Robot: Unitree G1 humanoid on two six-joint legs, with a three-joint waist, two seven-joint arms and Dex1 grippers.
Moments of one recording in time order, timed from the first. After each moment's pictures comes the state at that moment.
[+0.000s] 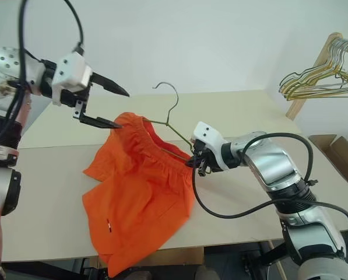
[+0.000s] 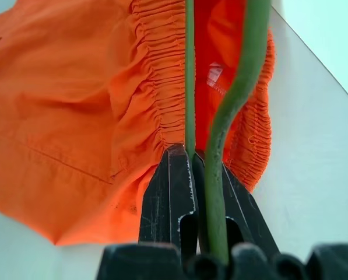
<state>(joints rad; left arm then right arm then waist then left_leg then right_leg) -1.30 0.84 -0.47 0.72 -0.32 -0.16 -1.61 -0.76 -0.70 0.34 -0.19 0.28 0.99 1.03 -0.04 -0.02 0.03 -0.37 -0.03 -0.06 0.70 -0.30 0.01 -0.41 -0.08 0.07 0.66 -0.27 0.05</state>
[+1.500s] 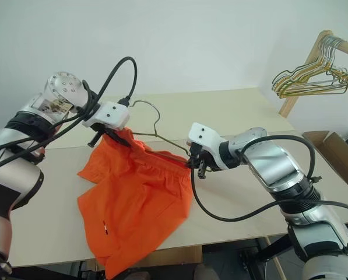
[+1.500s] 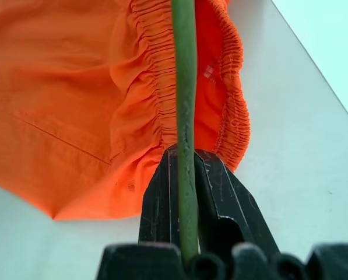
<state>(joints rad) -1.39 0.72 -0.85 1.00 -0.28 -0.38 -1.61 -0.80 -0.74 0.37 -0.27 0.27 0.98 1.02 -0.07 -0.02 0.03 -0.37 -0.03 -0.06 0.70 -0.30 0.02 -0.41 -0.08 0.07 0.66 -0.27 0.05</state>
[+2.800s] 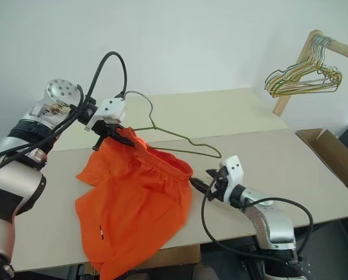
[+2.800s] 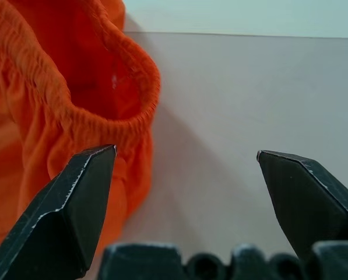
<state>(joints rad) -1.32 0.71 -0.73 0.95 -0.34 -0.19 -1.61 -0.18 -0.33 -0.05 -0.20 0.38 0.66 0.69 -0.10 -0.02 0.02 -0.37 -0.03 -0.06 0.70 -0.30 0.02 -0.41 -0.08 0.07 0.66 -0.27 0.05</state>
